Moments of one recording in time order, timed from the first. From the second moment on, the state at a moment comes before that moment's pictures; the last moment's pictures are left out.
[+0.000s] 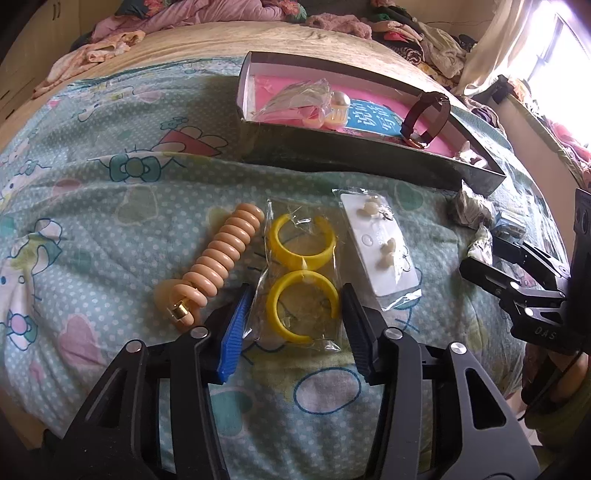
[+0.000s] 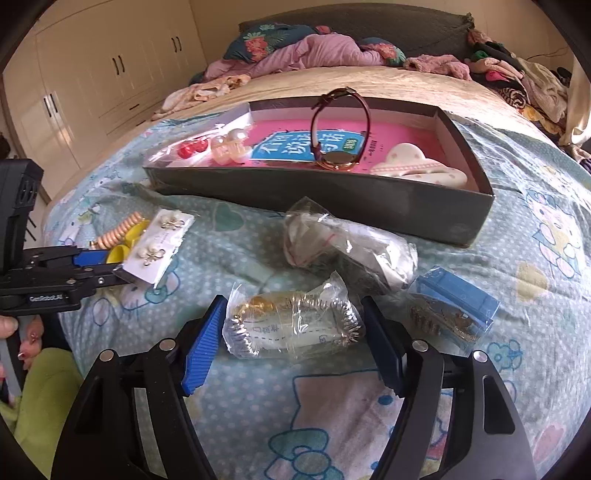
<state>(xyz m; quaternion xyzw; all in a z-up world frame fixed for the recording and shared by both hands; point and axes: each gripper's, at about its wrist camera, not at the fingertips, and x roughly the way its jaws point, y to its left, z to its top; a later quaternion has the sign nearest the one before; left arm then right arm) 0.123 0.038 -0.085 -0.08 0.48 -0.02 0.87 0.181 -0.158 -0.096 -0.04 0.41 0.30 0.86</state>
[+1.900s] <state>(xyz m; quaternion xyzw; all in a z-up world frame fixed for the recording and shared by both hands) 0.118 0.012 0.015 -0.07 0.36 -0.06 0.93 0.165 -0.201 0.027 -0.02 0.28 0.33 0.90</state>
